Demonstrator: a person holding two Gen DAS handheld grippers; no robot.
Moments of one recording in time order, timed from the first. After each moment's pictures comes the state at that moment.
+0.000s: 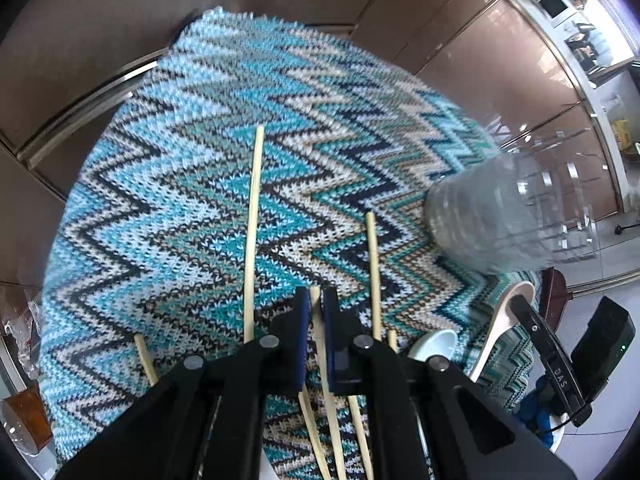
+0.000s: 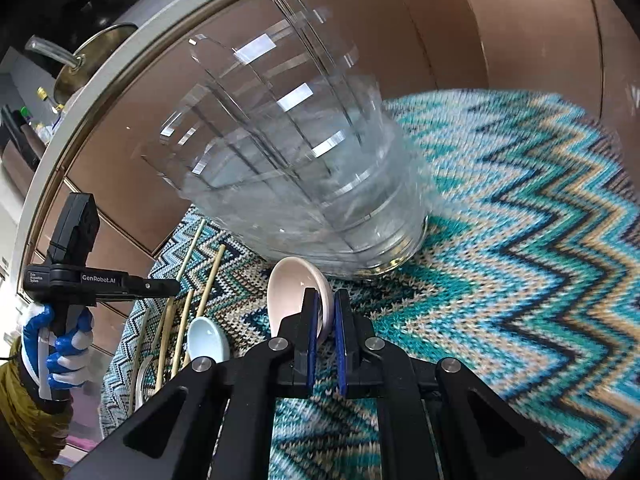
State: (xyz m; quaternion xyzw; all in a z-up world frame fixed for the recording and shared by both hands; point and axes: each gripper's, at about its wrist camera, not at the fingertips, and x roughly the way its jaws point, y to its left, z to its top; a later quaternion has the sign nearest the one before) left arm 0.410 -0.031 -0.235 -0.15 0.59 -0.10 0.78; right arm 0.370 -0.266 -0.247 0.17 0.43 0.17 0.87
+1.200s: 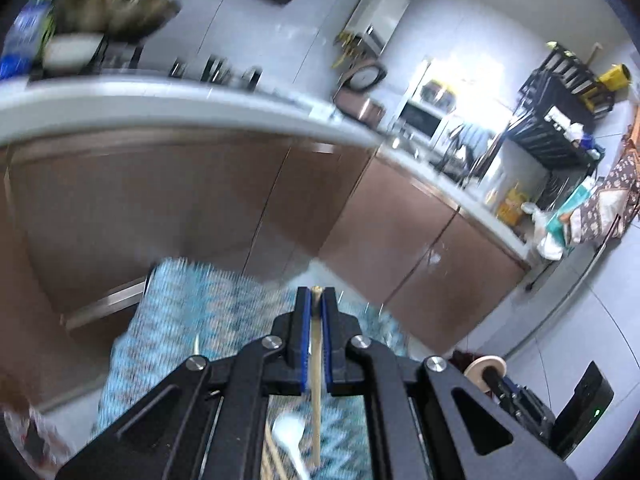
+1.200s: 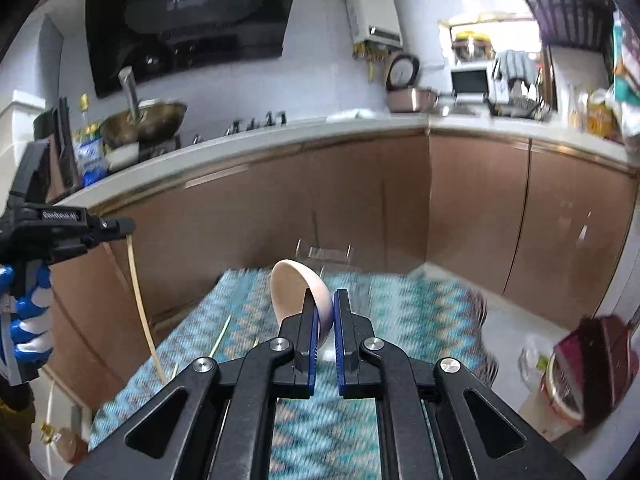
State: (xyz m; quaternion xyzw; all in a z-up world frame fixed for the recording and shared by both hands) left arm 0.328 -0.045 0.024 -0.17 0.28 -0.17 0.93; right arm 0.239 -0.255 -0.036 0.05 0.21 0.04 0.98
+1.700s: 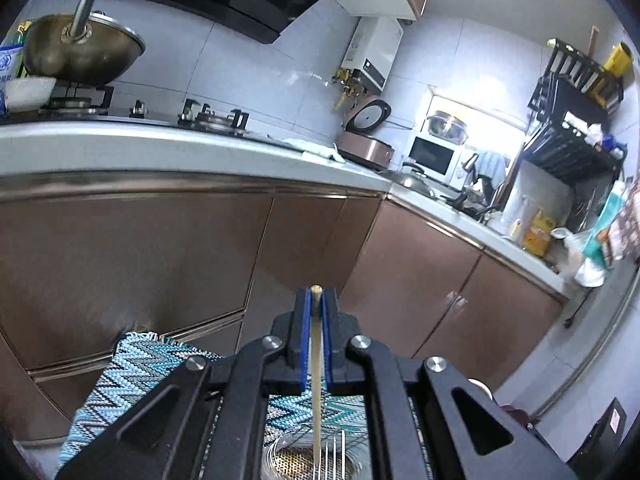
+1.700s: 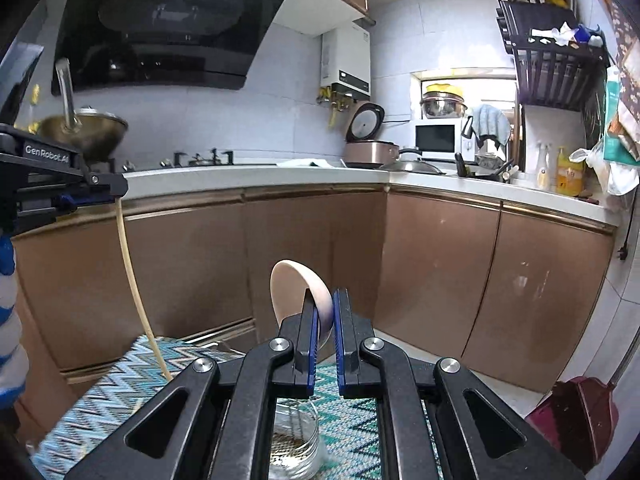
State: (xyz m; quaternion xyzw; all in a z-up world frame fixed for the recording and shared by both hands) left arm 0.423 -0.132 -0.006 -0.15 0.20 -0.12 0.96; right arm 0.352 -0.252 -0.069 -0.01 0.14 -0.07 0.99
